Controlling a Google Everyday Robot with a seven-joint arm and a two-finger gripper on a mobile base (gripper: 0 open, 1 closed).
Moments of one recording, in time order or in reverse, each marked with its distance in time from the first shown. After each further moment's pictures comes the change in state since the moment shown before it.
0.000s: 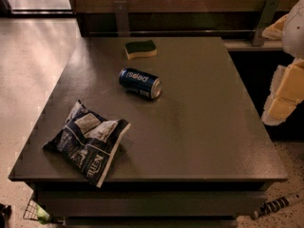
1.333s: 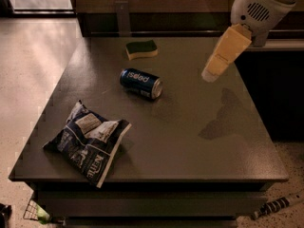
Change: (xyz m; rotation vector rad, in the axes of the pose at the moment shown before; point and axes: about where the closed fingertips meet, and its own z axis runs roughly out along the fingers) arm -0.070 -0.067 0.043 -0.095 -0.095 0.302
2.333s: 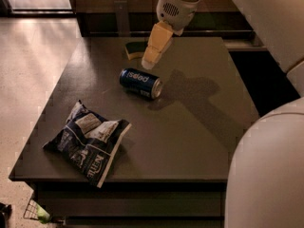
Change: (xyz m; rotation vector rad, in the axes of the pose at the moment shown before) arm -0.120 -0.012 0.097 -0.137 0.099 -0.027
